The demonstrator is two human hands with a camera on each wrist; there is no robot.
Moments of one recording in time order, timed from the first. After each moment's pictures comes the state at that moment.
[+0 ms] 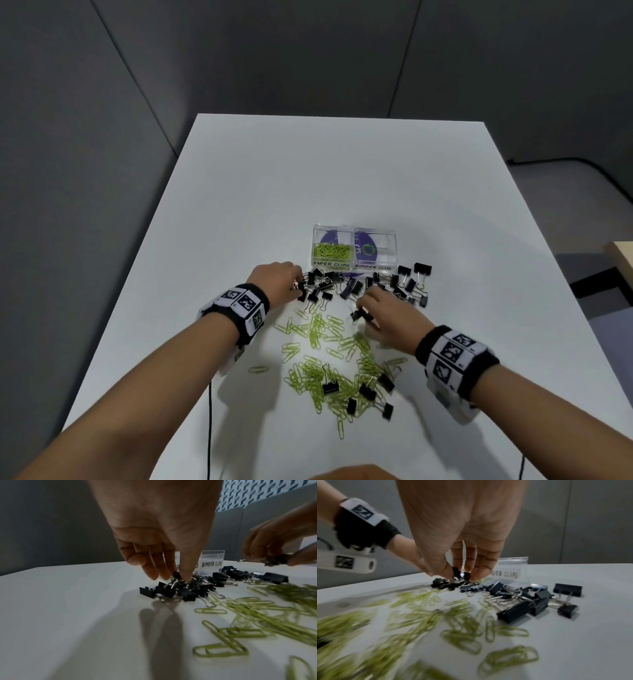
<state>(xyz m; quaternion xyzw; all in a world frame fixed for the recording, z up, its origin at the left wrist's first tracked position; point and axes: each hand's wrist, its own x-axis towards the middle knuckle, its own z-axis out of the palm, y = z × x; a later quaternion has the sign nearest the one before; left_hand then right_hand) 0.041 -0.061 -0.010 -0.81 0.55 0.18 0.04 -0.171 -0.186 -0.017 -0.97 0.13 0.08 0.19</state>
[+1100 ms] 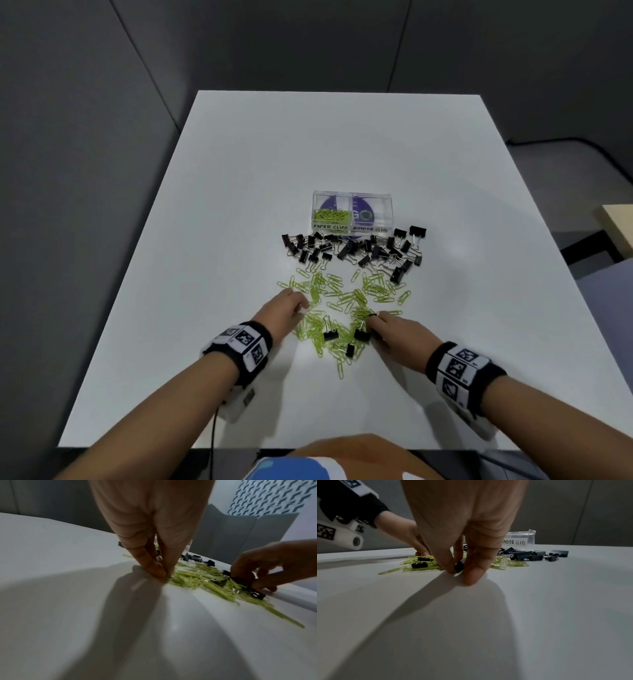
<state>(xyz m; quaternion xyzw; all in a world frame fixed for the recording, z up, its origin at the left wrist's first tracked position) -0.051 0.025 -0.044 -0.82 0.47 0.31 -0.13 -0.252 -0.129 -0.043 -0.96 0.14 0.18 0.17</state>
